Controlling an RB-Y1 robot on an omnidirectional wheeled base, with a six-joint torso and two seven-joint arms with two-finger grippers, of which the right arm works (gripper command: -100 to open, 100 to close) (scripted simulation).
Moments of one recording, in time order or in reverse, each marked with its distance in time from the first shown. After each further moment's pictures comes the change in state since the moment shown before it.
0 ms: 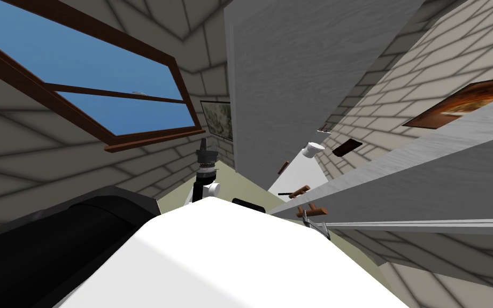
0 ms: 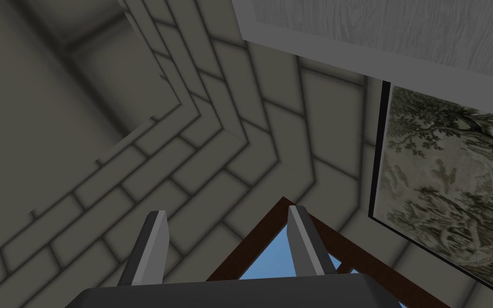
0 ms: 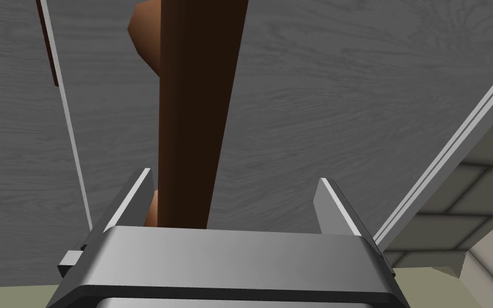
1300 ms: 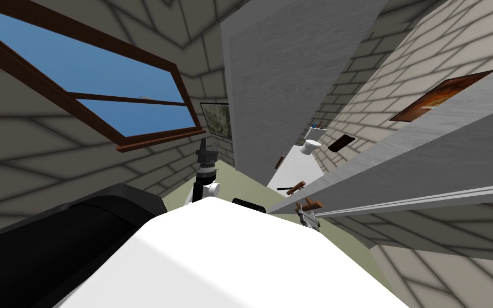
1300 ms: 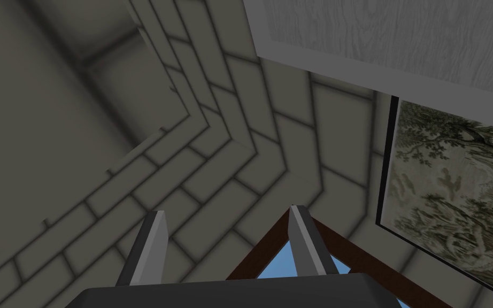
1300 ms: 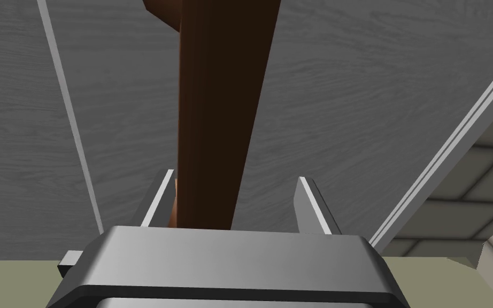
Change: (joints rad) arm -0.155 -0.001 0.035 0.164 0.047 -0.009 -0.050
